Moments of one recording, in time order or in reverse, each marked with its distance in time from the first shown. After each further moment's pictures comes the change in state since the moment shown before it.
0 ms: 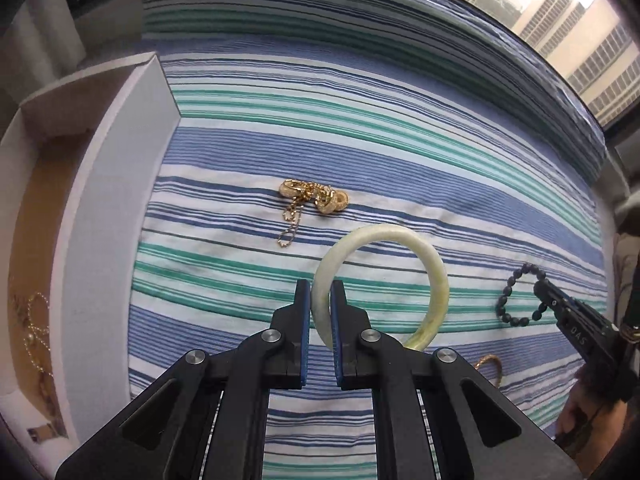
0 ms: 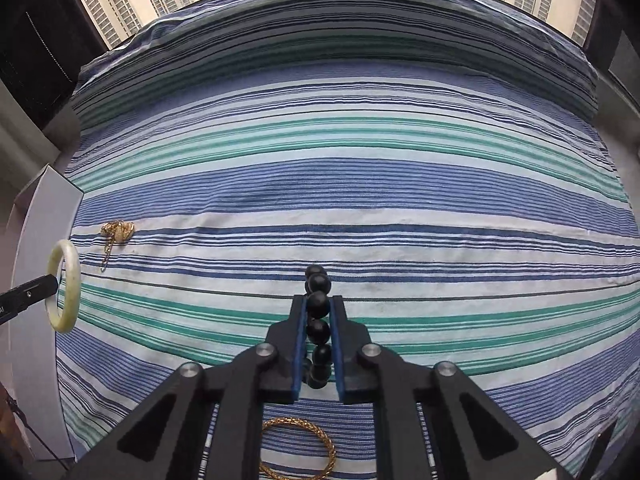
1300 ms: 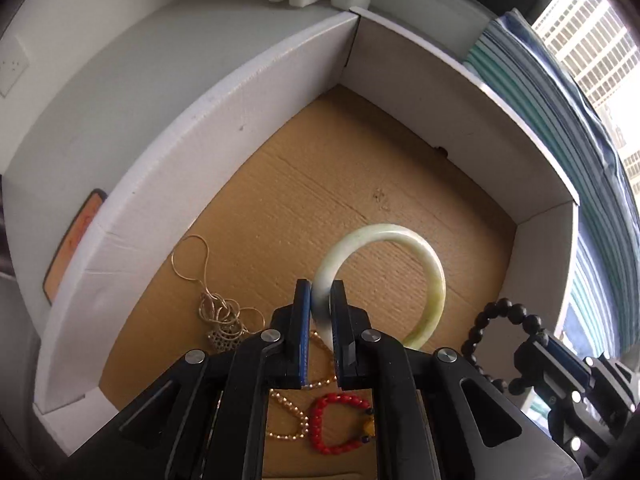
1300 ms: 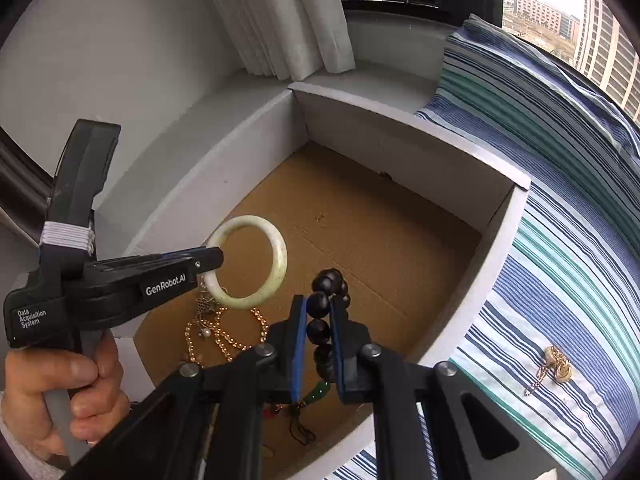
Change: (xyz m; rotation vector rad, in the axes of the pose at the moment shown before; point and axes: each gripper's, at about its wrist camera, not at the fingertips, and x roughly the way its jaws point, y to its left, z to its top) left arm 0.013 0.342 0.006 -0.500 -0.029 0.158; right arm -0.014 0.488 -0.007 -0.654 0.063 0.397
